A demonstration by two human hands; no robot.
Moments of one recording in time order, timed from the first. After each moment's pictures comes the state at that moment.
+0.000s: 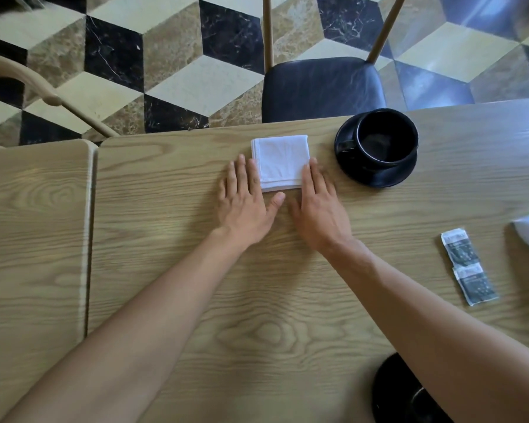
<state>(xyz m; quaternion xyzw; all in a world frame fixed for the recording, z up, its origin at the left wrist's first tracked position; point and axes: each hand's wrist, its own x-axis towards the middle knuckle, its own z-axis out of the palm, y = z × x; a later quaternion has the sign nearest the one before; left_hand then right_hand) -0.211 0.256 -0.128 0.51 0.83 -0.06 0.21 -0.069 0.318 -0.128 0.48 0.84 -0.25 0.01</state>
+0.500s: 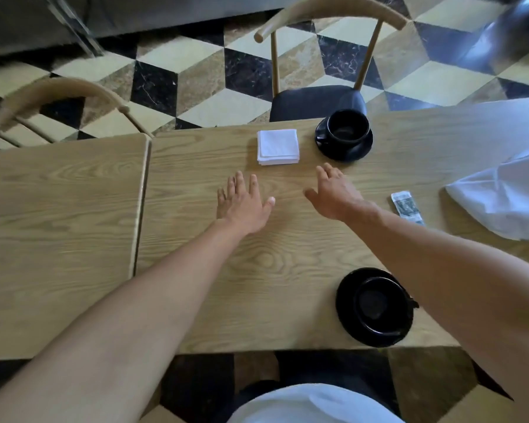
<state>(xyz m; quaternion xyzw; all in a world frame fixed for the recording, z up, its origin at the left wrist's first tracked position) -0.145 0.150 -0.021 0.47 0.85 -0.09 0.24 0.021 0.278 -0.037 0.47 0.83 -0.26 0.12</state>
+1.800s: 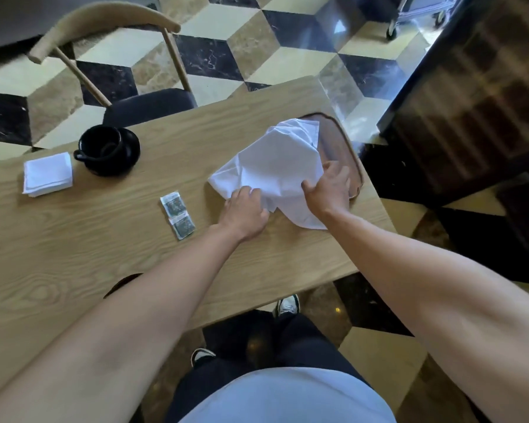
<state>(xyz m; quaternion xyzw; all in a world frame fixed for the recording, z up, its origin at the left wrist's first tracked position) 0.348 0.360 -0.020 0.61 0.73 -0.02 0.29 0.522 0.433 -0.027 0.74 0.59 -0.30 -0.12</state>
